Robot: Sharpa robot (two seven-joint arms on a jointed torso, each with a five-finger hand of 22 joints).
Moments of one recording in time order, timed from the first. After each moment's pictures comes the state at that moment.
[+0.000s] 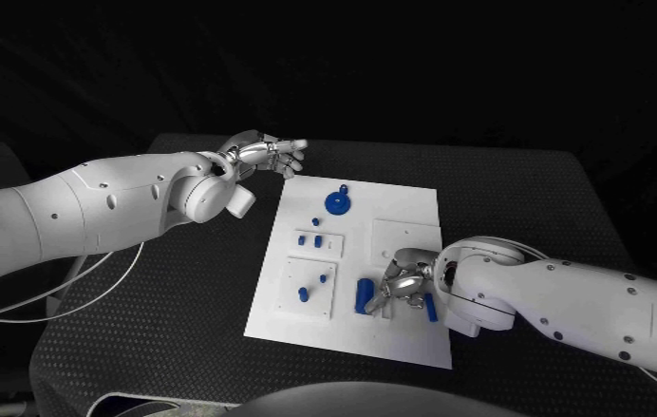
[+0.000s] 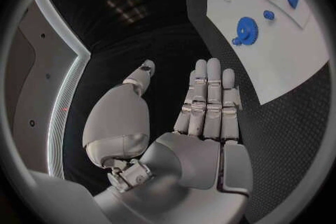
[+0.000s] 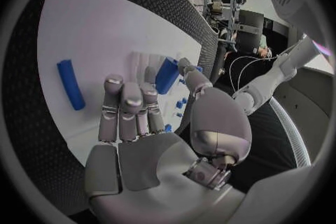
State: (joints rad) left arm 1.31 -0.83 -0.24 1.27 -0.22 -0.16 0.23; left_hand 0.90 -0.26 0.39 0.00 0.06 0.92 0.15 0.25 0.63 1.29 0.06 0.09 0.35 1.04 0.04 0.54 0.70 0.03 0.76 -0.06 0.55 1.31; right arm 1.16 -0.68 -0.24 1.60 -0.97 -0.03 -0.51; right_hand 0.82 -0.24 0.52 -0.26 0.06 1.04 0.08 0.29 0.64 1.11 -0.03 1.22 1.09 1.26 -0.13 1.25 1.10 0.24 1.05 -0.03 1.01 1.30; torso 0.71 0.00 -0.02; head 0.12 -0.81
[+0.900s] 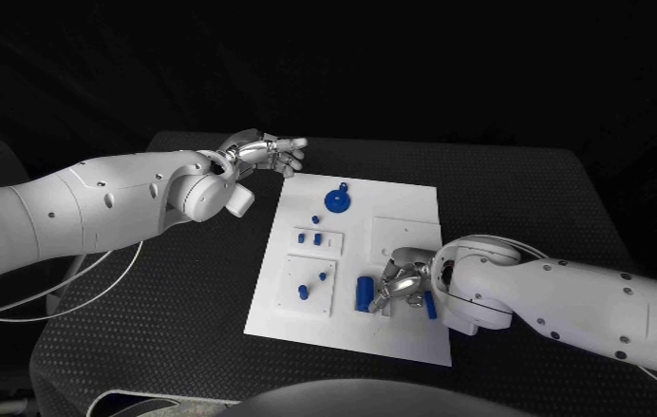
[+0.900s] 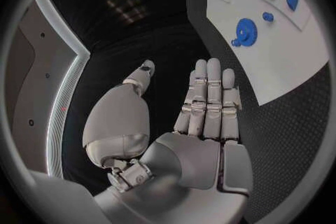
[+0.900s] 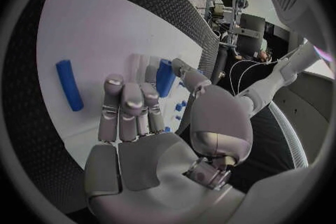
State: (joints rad) left arm 1.31 -0.84 -0.24 1.29 -0.22 -0.16 0.22; left_hand 0.90 -0.26 0.39 0.01 0.06 0.92 0.15 0.25 0.63 1.29 0.06 0.09 0.35 1.04 0.04 0.54 0.70 0.03 0.76 -0.06 0.55 1.31; right arm 1.15 -0.67 -0.24 1.60 -1.01 -0.02 -0.51; right_hand 0.87 -0.21 0.64 -0.21 0.21 1.09 0.07 0.28 0.64 1.18 -0.04 1.25 1.12 1.28 -0.14 1.26 1.08 0.25 1.07 -0.03 1.01 1.30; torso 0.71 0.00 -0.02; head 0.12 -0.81
